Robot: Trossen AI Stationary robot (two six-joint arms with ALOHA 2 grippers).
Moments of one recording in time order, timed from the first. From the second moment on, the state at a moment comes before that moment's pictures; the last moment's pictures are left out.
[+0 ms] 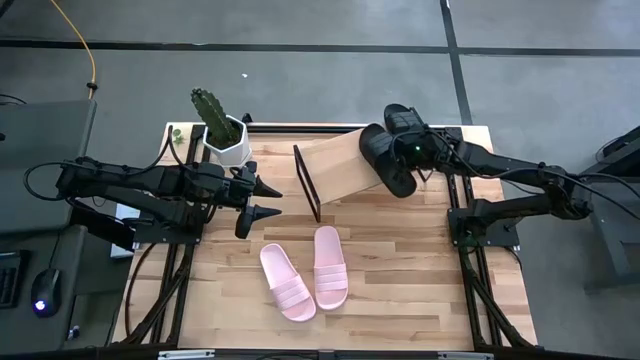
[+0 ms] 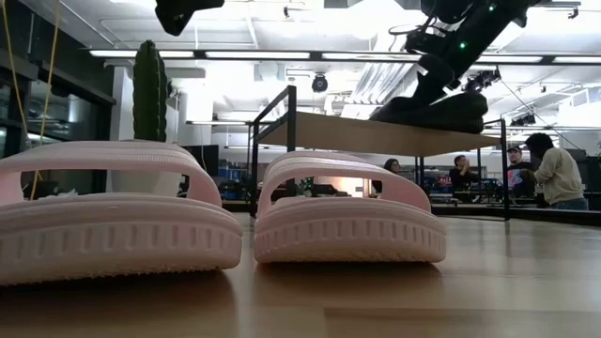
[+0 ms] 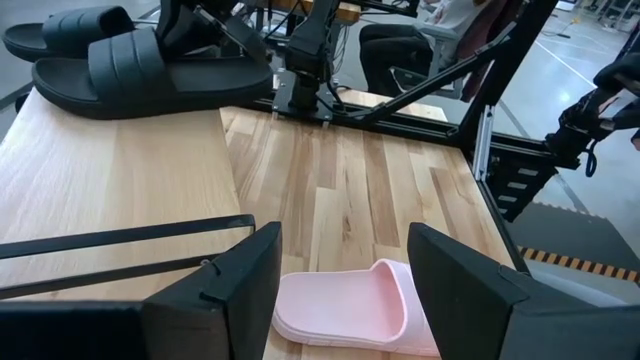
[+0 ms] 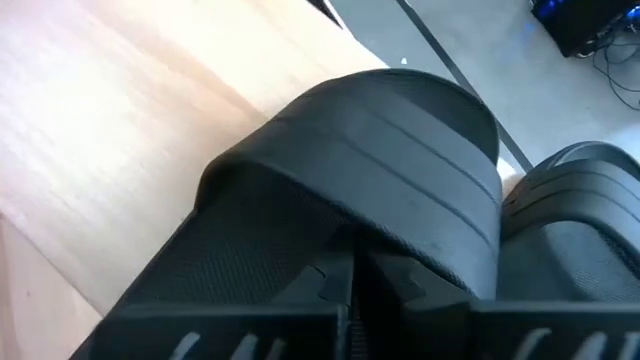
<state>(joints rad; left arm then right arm) 0.01 0.91 0.83 -0.26 -0.07 -0.21 -0.43 1.09 0.86 -0.50 0.22 -0.14</state>
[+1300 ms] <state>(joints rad) 0.01 0.91 0.83 -0.26 -0.07 -0.21 -0.44 1.22 0.86 -0.39 0.44 -0.13</state>
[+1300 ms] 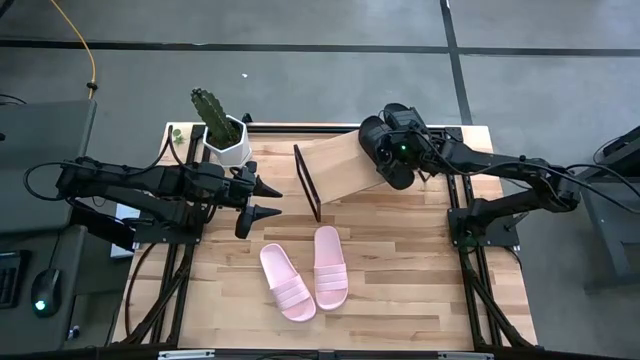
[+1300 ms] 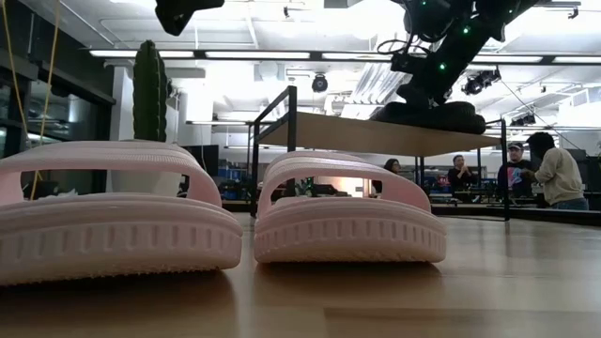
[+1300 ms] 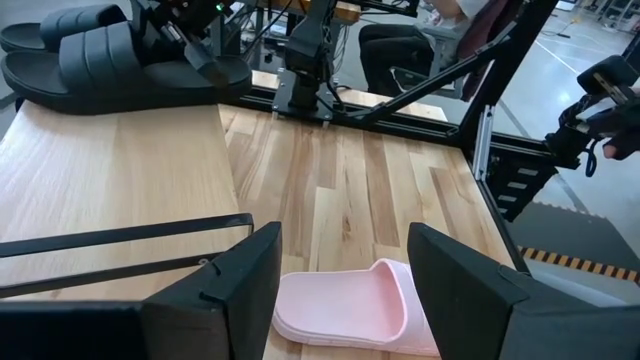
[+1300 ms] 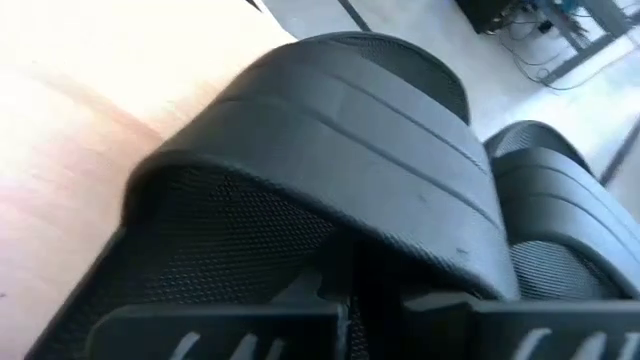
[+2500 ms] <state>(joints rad) 0.01 0.91 0.83 -0.26 -0.07 -0.21 -0.44 1.11 0.86 -0.42 0.35 -0.08</state>
